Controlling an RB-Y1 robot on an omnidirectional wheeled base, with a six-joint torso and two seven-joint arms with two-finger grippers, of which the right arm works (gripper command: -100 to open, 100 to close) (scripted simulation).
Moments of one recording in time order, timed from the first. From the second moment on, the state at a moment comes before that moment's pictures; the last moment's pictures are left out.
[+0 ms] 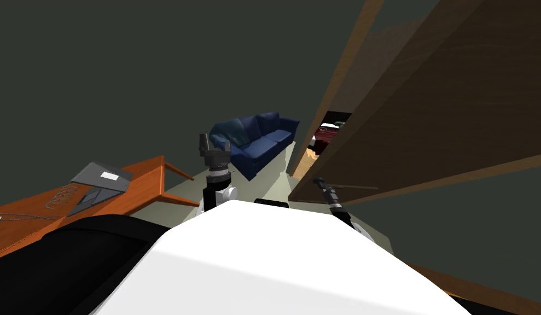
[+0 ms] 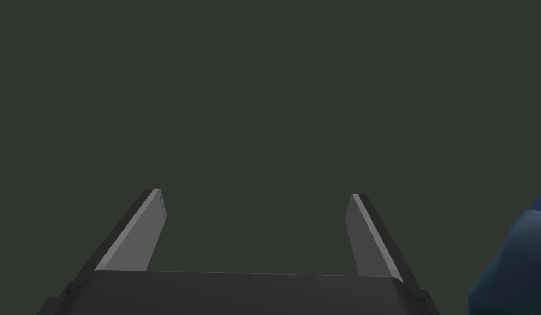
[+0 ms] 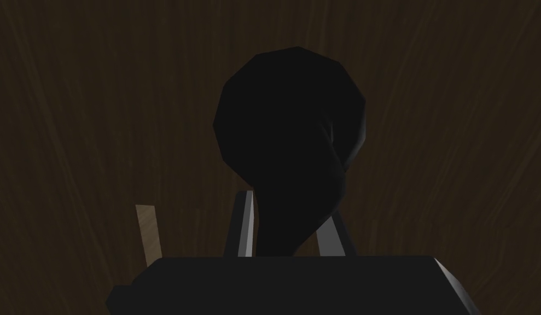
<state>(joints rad) 0.16 -0.56 0.08 -0.77 -0.06 -0.99 -0.41</state>
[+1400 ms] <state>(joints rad) 0.23 -0.62 0.11 -0.69 -0.07 -1.17 -0.46</state>
